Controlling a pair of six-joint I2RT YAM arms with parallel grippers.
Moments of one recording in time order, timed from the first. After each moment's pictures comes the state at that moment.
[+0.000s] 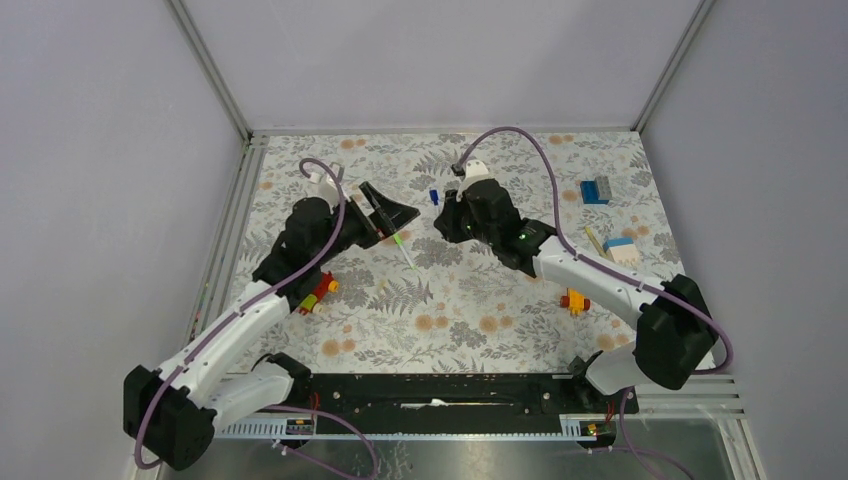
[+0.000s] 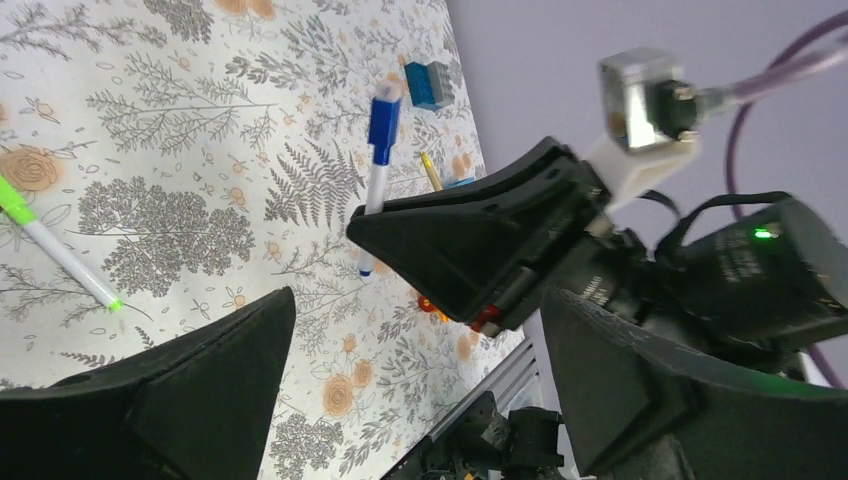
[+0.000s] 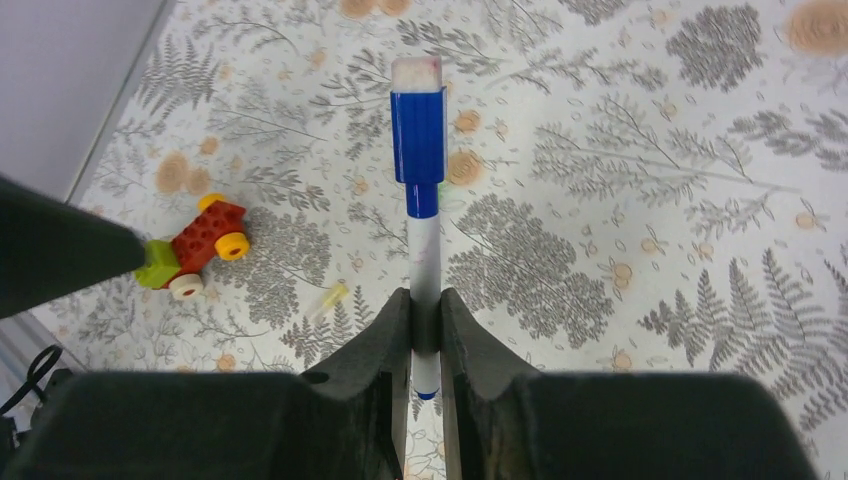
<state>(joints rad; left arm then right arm) -0.51 1.02 0.78 0.02 0.24 -0.96 0.75 1.45 1.09 -0.10 0.04 0.40</state>
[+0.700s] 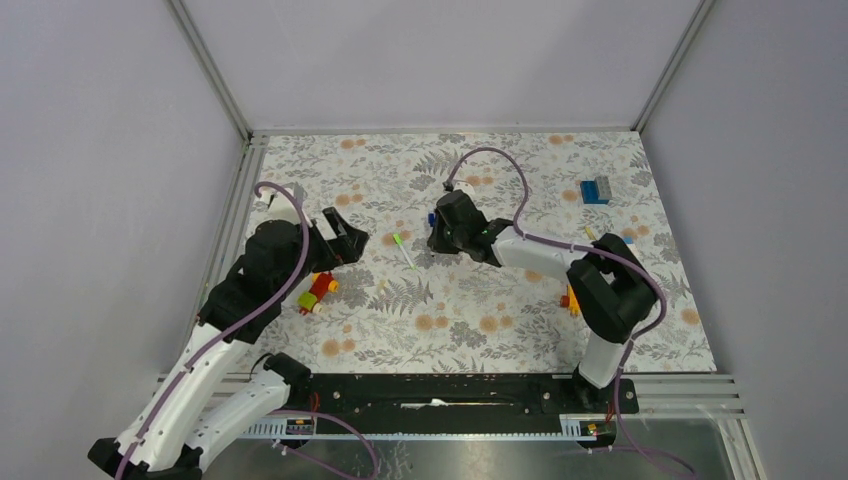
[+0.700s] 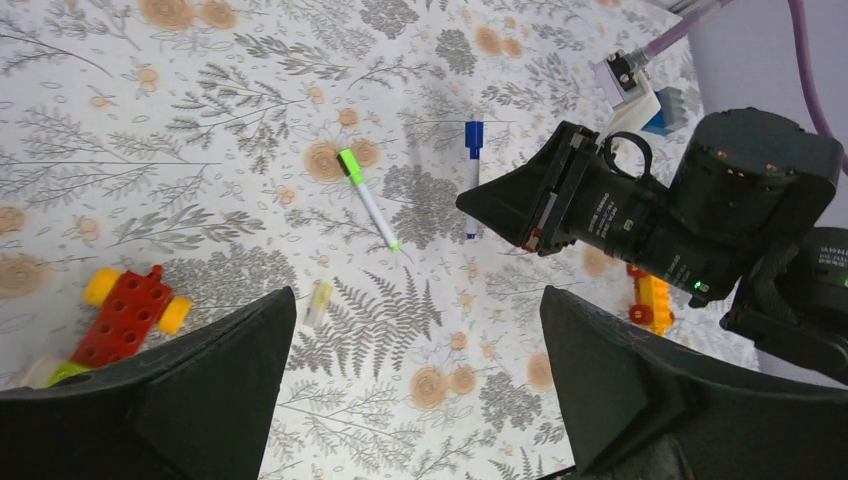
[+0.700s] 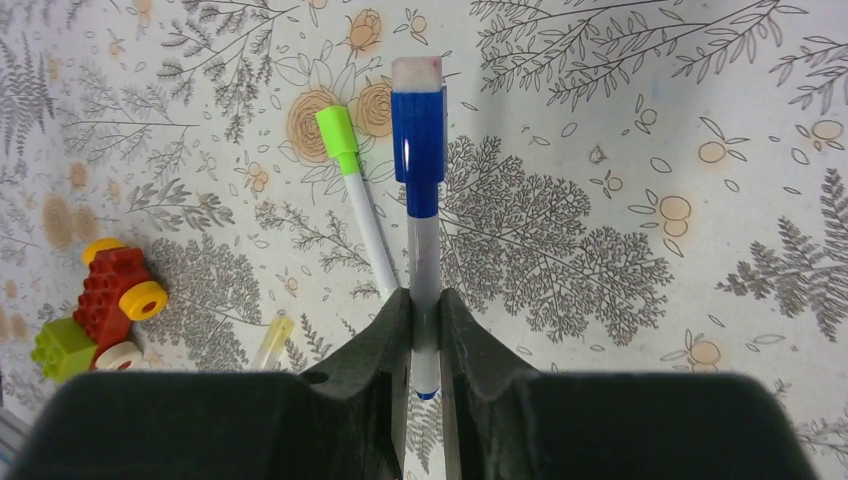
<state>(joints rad) -0.50 0.72 0.90 -0.58 -0.12 -0.65 0.75 1.76 1.12 -0.10 0.11 0.69</state>
